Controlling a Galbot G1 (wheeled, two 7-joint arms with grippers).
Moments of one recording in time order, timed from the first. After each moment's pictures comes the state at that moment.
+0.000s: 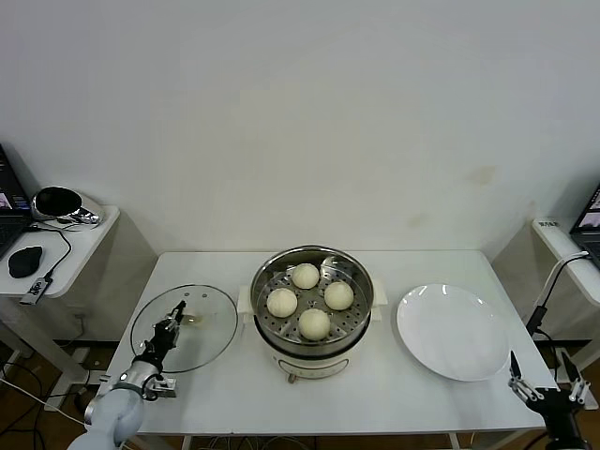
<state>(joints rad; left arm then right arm) 1.13 -1.06 -0.43 -1.36 1.16 -0.13 -0.26 -1.72 1.34 1.02 1.88 0.24 0.26 -0.13</state>
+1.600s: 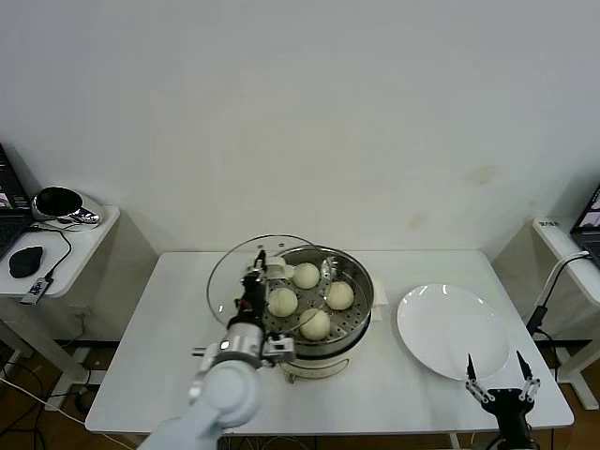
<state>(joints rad) 0.93 -1.17 0.12 -1.97 1.24 0.68 0.22 -1.67 1.47 0.90 1.85 -0.10 0.34 -0.06</state>
